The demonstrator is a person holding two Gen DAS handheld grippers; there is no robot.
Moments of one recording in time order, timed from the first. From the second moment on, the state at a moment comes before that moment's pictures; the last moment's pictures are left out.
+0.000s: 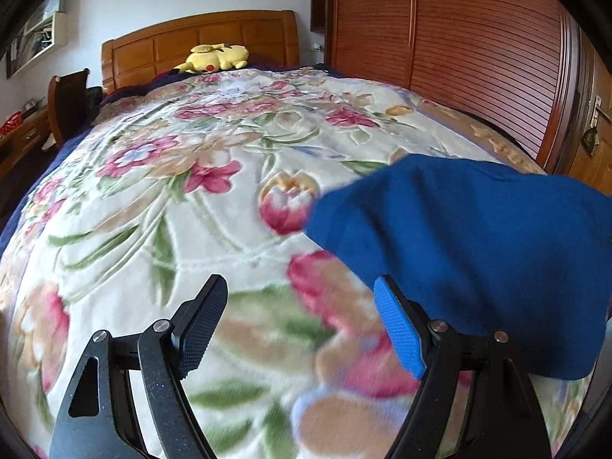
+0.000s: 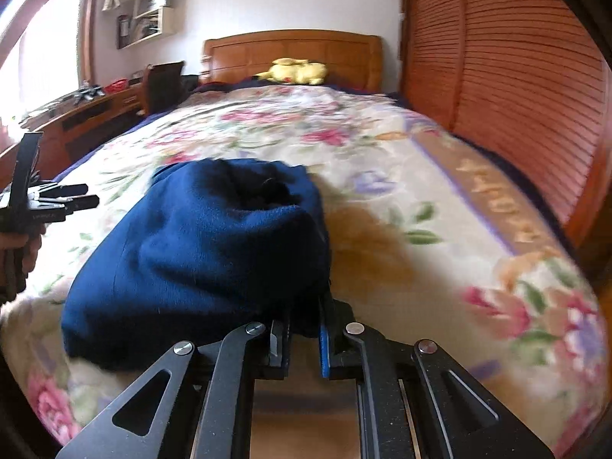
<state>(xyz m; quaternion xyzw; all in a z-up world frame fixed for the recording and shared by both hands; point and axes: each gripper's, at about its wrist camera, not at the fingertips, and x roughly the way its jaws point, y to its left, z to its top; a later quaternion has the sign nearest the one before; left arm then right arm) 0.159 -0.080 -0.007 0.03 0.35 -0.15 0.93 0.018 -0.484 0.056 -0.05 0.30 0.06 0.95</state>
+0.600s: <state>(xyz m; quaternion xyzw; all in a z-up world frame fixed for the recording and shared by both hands) 0.214 -0.165 -0.033 0.07 0.37 -0.21 0.90 0.026 -0.534 0.022 0.03 0.31 0.01 0.95</state>
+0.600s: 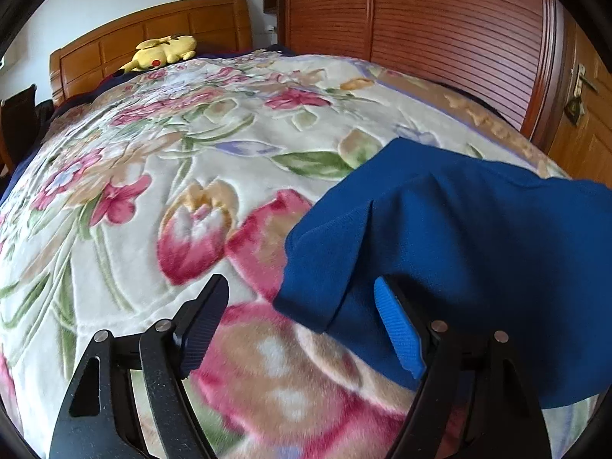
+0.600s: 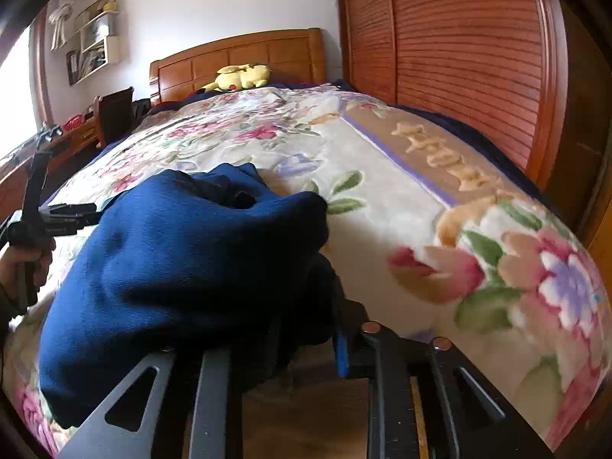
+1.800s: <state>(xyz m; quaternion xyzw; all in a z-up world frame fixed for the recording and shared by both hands) 0.207 -0.523 0.107 0.09 0.22 -0.38 0.89 -0.073 -0.775 0.104 0.01 0.21 -0.17 0.96</state>
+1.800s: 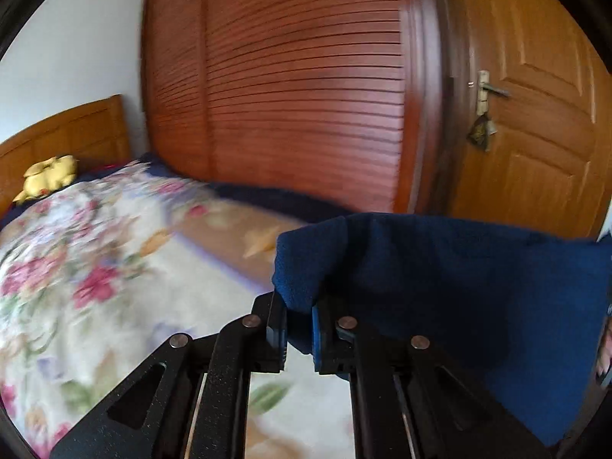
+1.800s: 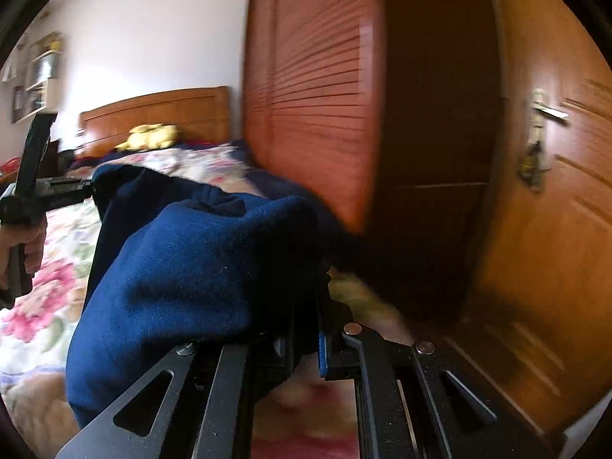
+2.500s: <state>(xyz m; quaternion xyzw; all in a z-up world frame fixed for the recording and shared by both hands) 0.144 -0.503 0.068 0.13 0.27 -0.39 0.87 -0.151 -0.799 0.087 0.04 0.24 -0.28 0.93</state>
